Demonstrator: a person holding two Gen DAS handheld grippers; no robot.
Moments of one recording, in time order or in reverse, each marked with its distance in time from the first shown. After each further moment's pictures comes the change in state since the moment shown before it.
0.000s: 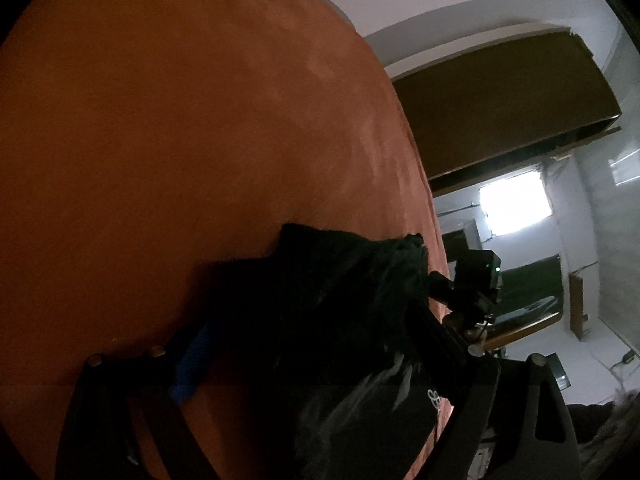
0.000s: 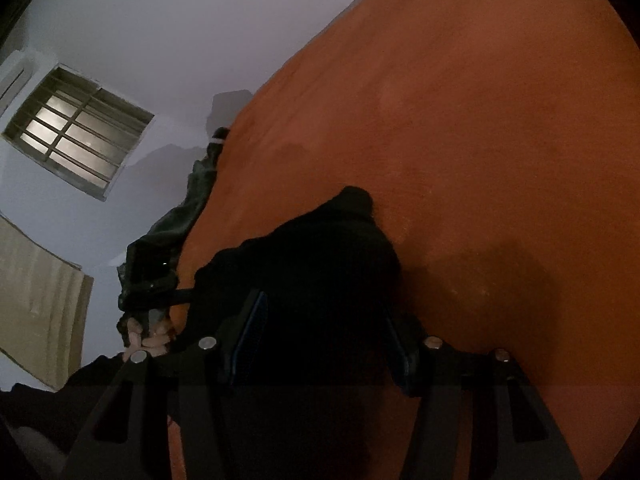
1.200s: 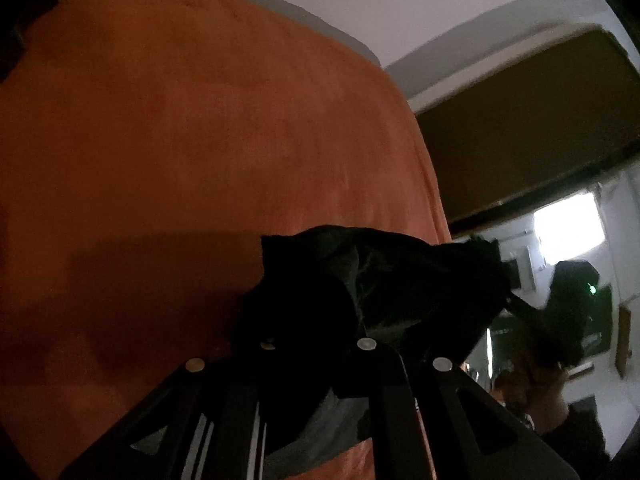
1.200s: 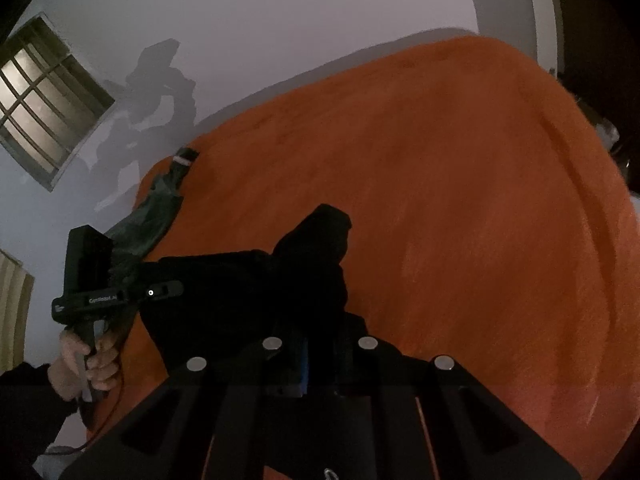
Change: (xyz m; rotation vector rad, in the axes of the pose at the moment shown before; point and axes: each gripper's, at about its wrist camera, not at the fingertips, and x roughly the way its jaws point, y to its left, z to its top) left arm 0.008 -0.136 0.079 -0.034 -0.085 0.274; right arm -0.041 0.147 0.118 -0.150 -0.043 -0.370
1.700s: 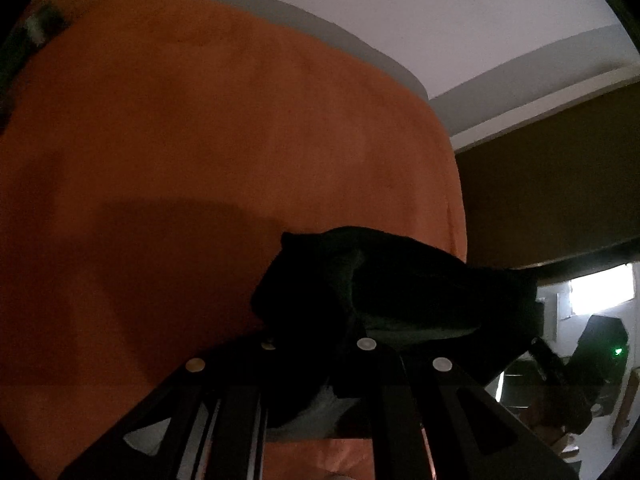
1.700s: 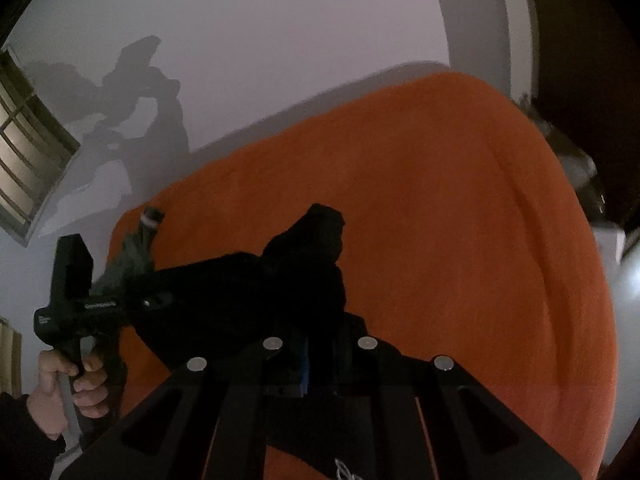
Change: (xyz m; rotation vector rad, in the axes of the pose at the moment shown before) left arm 0.040 -0.044 0.128 -0.104 0.008 0.164; right arm 0.026 -0.017 0.140 0.046 -0.073 -0.087
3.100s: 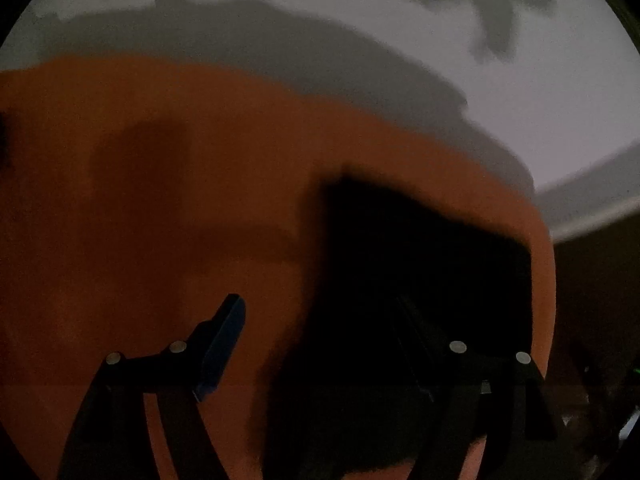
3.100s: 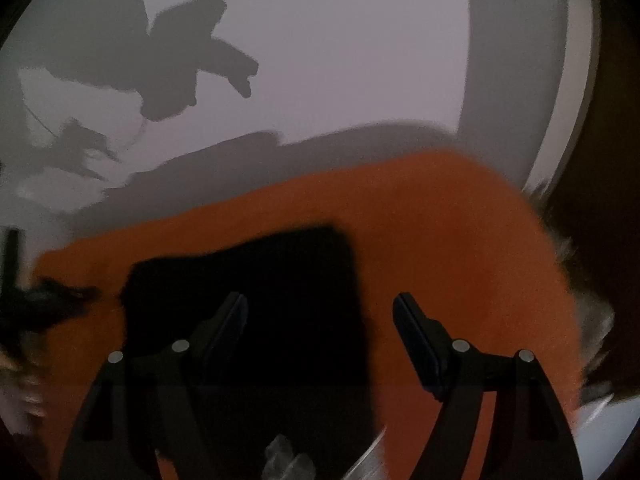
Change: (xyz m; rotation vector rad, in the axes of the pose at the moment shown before) left arm 0.123 0.003 0.150 -0.096 -0.083 0.293; right arm 0.219 -0.097 0.194 -0.099 -0.013 -0.116
